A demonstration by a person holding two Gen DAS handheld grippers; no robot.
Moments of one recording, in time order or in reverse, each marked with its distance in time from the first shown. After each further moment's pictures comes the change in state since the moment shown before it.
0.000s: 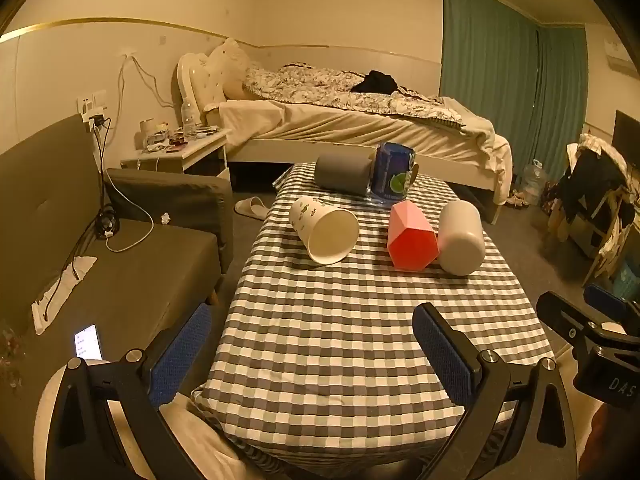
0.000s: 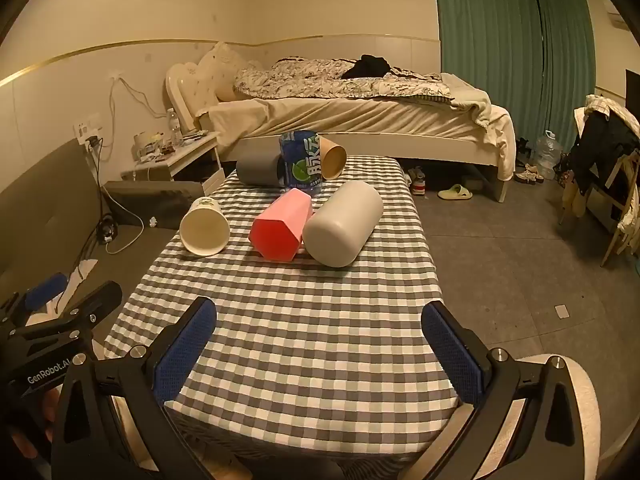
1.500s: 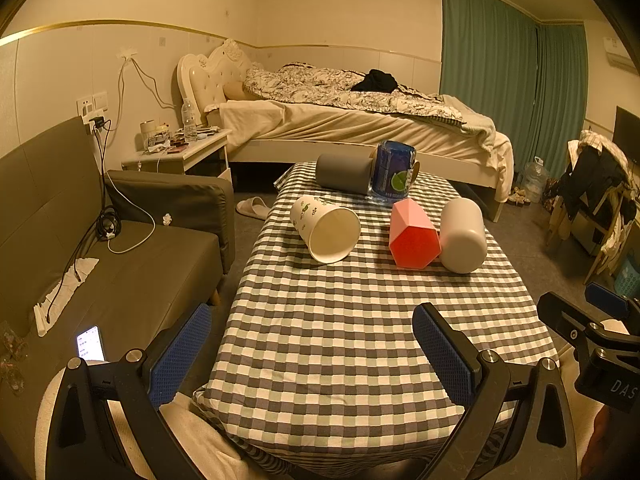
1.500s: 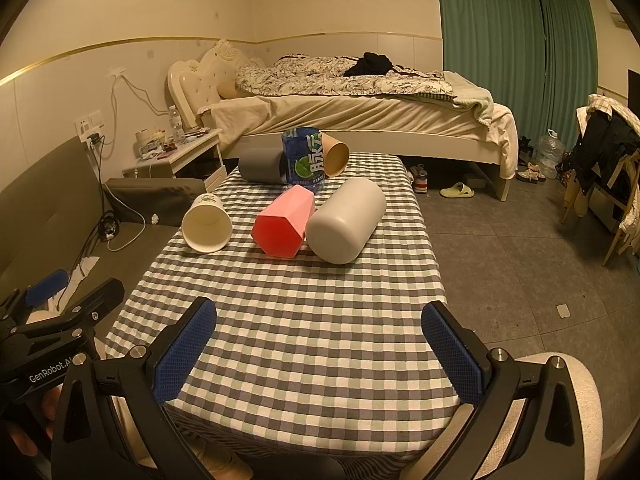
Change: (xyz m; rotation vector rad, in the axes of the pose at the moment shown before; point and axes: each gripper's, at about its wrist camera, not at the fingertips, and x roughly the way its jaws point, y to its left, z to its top) left arm -0.001 0.001 -0.002 0.001 -0.009 0.005; right arm 0.001 0.000 -0.001 0.001 0.006 0.001
